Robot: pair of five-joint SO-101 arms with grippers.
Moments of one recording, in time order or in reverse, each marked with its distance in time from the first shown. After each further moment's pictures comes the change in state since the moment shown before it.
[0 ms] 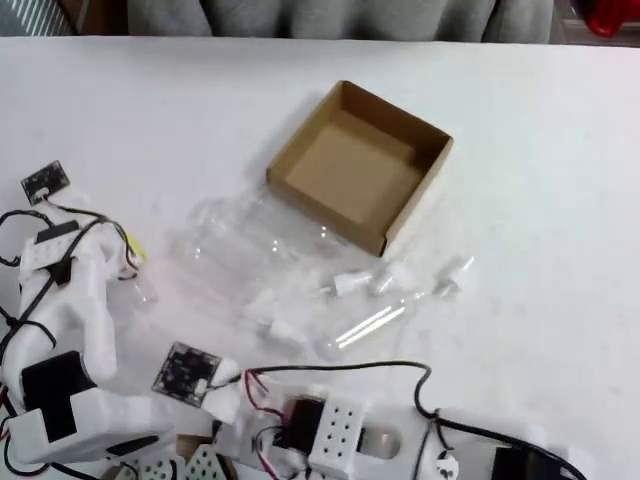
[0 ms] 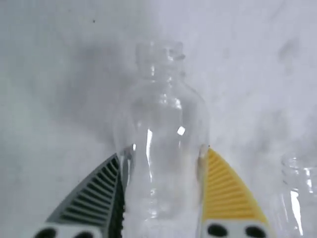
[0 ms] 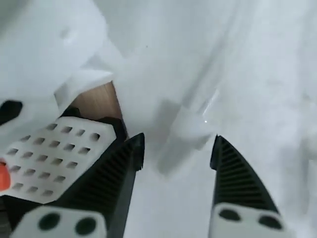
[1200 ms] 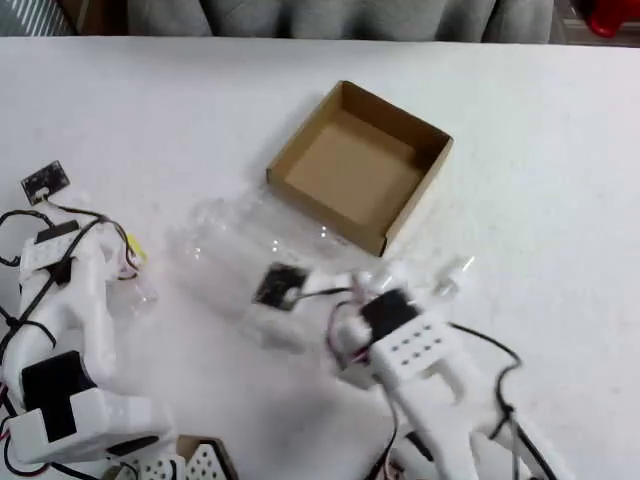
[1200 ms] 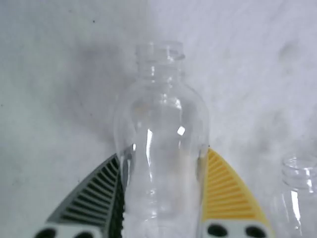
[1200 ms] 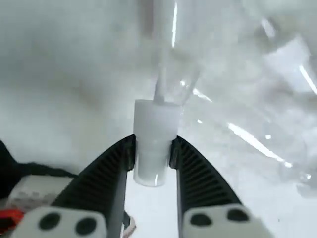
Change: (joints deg) left arm 0.0 0.0 0.0 0.0 0.0; right arm 47.2 -11.4 -13.6 51.4 42.1
